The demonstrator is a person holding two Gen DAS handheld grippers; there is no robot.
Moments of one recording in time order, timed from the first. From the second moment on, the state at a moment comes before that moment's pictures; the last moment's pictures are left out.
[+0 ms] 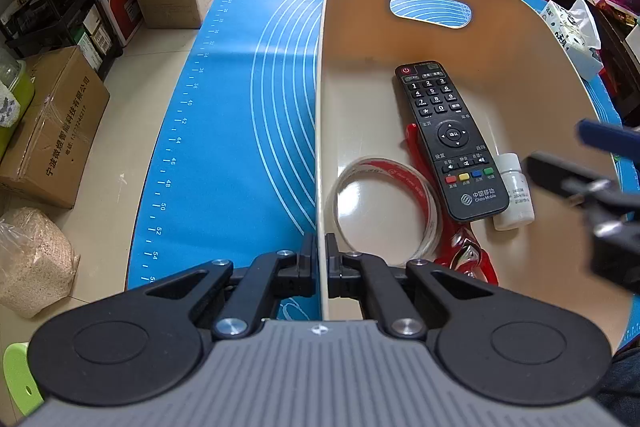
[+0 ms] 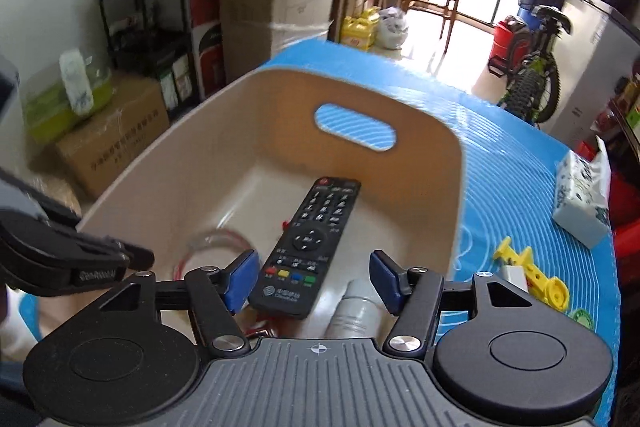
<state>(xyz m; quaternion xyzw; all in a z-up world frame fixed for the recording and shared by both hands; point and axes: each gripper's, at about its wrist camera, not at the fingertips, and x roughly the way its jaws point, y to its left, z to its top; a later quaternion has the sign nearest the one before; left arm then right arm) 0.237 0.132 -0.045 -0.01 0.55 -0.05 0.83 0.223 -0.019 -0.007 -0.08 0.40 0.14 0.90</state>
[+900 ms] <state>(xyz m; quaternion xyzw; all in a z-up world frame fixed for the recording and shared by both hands) 0.237 0.133 -0.045 0.00 0.55 -0.05 0.83 0.212 -0.152 -0.064 -0.02 0.45 0.01 0.89</state>
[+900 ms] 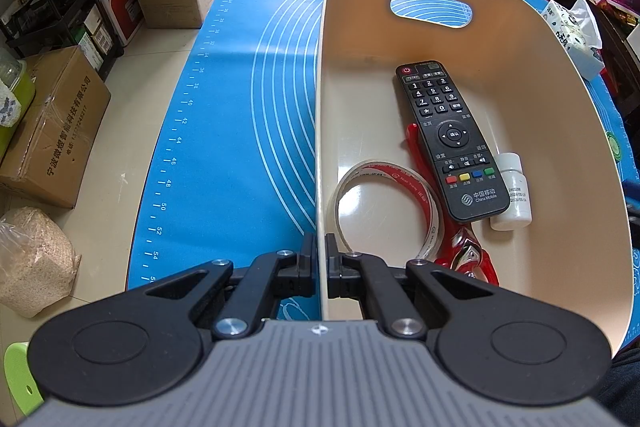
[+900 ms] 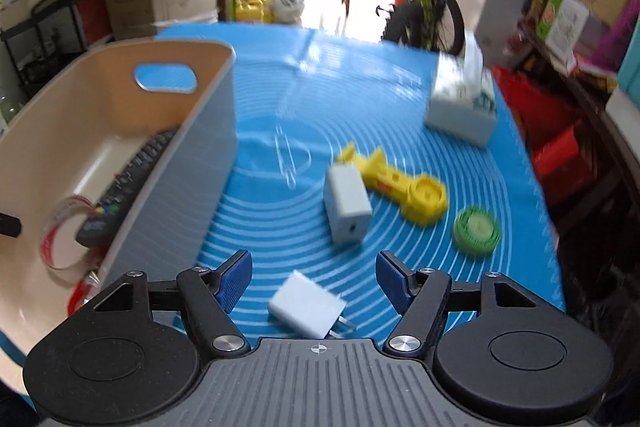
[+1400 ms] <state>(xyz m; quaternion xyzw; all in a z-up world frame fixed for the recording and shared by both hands) 0.237 0.132 -0.045 -0.01 0.55 -0.05 0.83 0.215 -0.150 -0.112 0.06 0.47 -0.07 0.88</state>
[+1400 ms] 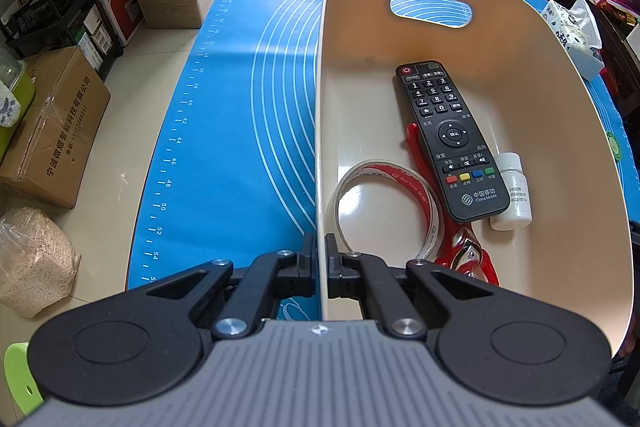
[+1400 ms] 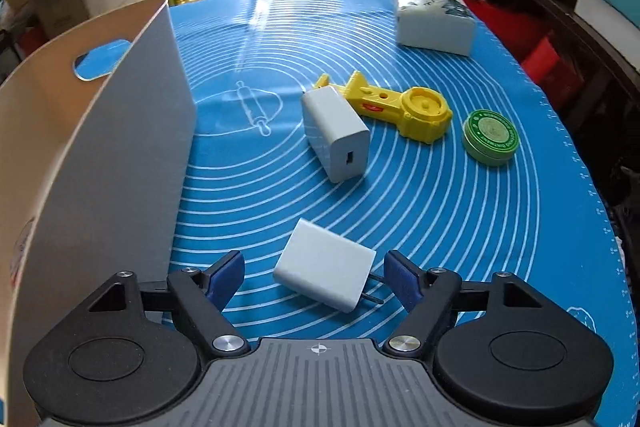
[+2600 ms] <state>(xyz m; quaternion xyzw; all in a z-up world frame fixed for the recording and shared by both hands) 0.237 0.132 -0.045 0.00 0.55 -0.05 0.83 0.198 -0.131 -0.041 0.07 0.32 -0.08 0.94</state>
